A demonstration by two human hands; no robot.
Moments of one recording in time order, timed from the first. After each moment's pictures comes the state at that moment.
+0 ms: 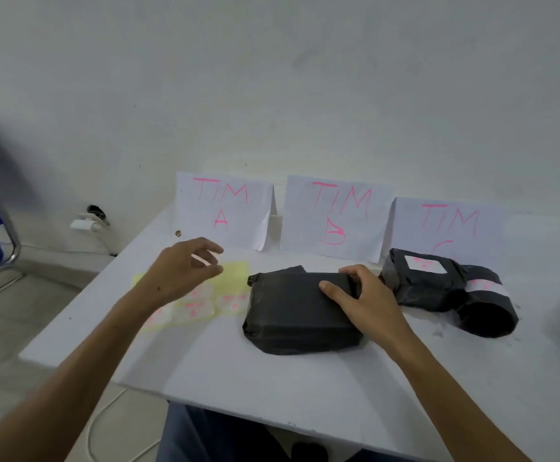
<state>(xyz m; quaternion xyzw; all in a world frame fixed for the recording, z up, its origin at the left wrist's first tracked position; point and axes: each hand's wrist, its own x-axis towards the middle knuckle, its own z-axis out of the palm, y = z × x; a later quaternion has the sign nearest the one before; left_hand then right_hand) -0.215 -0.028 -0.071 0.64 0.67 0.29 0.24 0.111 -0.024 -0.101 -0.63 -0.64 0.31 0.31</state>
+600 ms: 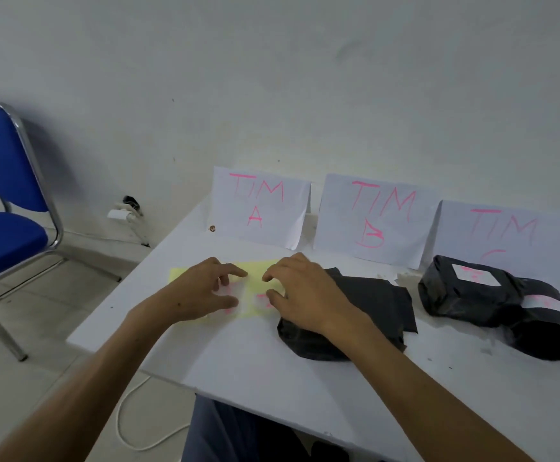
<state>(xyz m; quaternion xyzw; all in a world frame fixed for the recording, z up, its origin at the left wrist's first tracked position) -0.251 -0.039 -0.101 0.71 0.66 0.13 0.20 -0.022 -0.009 -0.089 -0.40 -0.90 0.10 0.14</state>
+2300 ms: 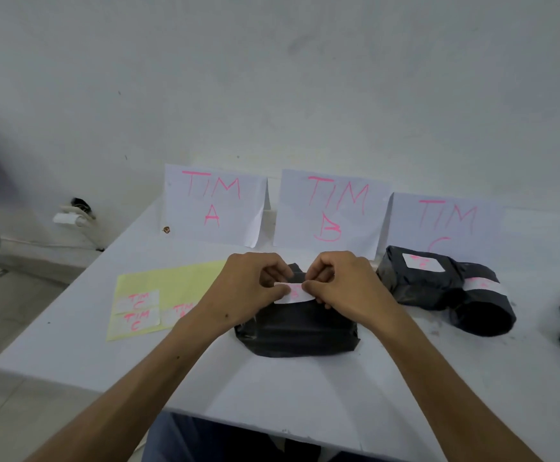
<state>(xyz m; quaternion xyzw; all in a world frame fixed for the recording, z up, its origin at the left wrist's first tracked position) -0.115 -0.032 -0.077 0.72 0.56 0.33 0.24 0.083 -0.014 -0.062 -0.59 -0.73 0.27 0.22</state>
